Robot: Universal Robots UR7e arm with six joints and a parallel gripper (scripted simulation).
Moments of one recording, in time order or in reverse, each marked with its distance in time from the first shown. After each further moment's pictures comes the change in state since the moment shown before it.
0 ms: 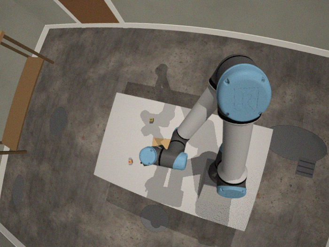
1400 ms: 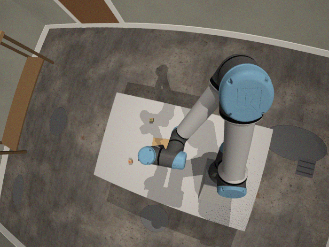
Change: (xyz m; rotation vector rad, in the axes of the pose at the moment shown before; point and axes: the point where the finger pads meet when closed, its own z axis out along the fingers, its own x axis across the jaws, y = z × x) arm 0.007 -0.001 -0.005 -0.003 -0.002 0.180
